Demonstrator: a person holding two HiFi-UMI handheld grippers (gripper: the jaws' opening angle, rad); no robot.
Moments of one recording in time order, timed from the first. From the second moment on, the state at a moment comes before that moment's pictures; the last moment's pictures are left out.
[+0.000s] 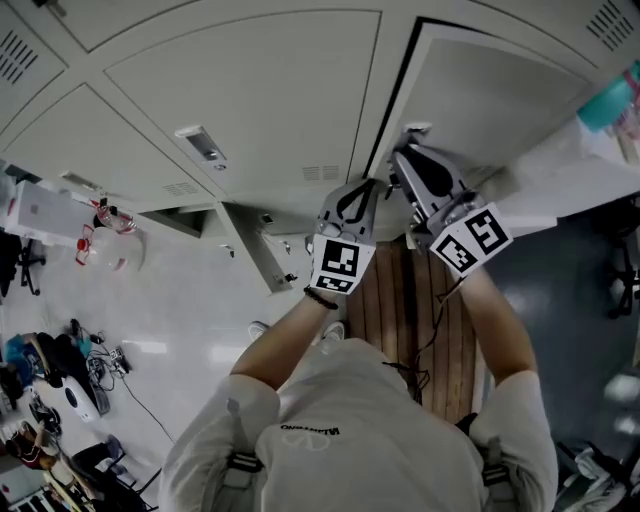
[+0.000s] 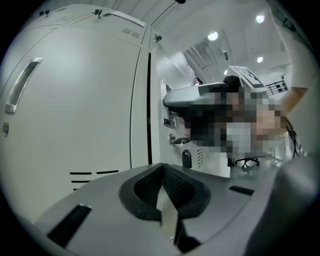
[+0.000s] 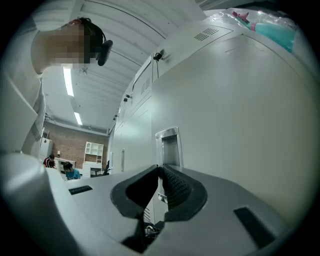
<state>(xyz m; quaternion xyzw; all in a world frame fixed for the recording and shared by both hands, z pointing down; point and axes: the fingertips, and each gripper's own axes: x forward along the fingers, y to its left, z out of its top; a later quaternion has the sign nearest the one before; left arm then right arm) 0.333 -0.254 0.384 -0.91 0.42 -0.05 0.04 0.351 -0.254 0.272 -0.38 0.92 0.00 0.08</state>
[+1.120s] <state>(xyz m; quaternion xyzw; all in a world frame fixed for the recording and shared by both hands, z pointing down) 0.350 -0.286 0.390 -0.89 0.44 -0.05 0.05 0.367 -0.232 0.281 -0.48 0.87 0.08 0.07</state>
